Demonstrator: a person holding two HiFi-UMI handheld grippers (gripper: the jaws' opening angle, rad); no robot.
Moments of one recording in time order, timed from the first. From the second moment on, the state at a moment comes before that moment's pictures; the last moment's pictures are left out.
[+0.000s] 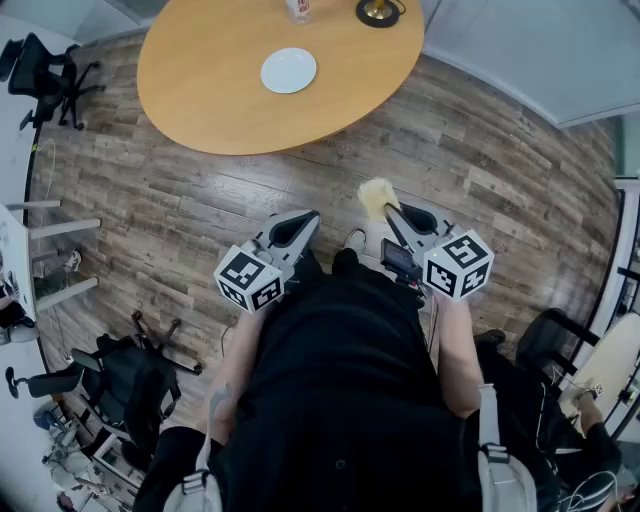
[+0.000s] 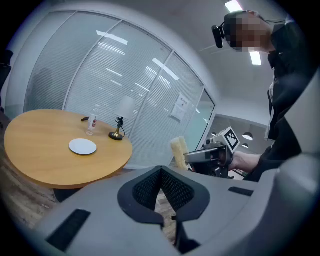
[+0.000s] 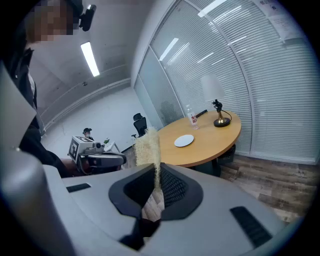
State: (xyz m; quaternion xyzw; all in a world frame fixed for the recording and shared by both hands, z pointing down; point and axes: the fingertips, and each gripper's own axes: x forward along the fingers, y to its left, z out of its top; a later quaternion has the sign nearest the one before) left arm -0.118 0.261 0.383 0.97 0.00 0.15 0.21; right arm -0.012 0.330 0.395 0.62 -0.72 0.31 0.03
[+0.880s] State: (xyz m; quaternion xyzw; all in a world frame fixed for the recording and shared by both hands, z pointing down) left arm -0.116 0.294 0.397 0.96 0.01 0.17 0.22; right arm -0.024 0.359 0.416 0.62 -0.71 0.34 0.00
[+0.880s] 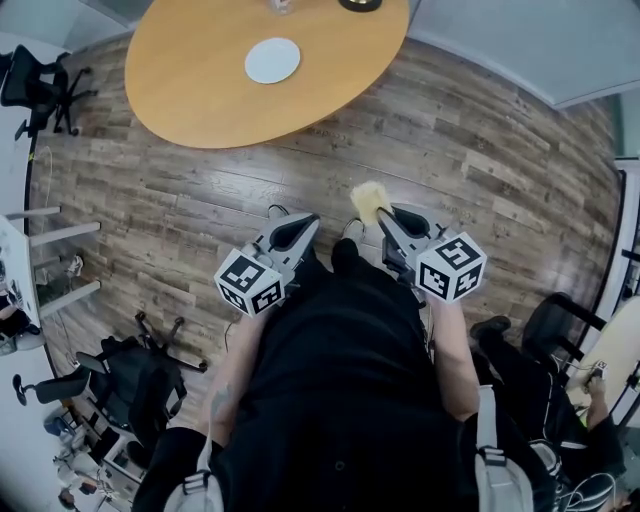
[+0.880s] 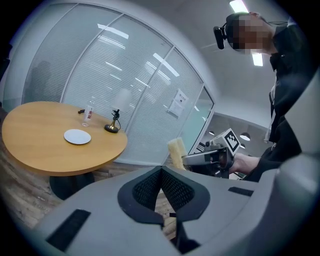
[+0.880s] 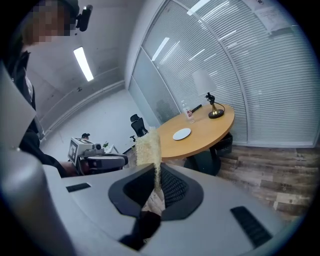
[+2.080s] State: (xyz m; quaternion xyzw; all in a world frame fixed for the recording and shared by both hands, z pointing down) left arm -0.057 0.110 0.374 0.96 0.06 0.15 0.22; right arm 0.030 0.176 0.394 0.64 -0.68 0.35 0.03
